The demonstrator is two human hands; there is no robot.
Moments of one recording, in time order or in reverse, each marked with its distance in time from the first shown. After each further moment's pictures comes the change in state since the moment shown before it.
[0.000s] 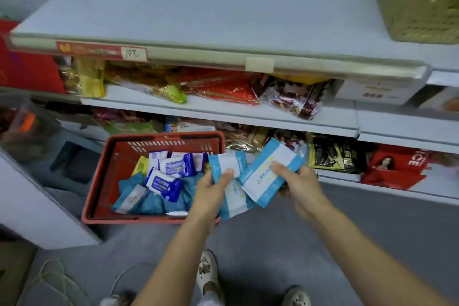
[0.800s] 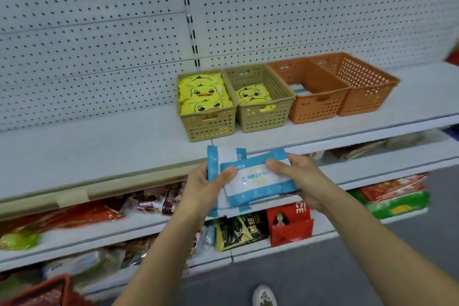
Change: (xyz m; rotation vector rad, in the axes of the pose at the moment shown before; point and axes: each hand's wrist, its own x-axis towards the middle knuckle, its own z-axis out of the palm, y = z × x) left_hand -0.049 0.105 0.442 0.276 -0.487 0.355; right_hand 0.008 -0.223 -0.403 0.034 0.027 -0.284
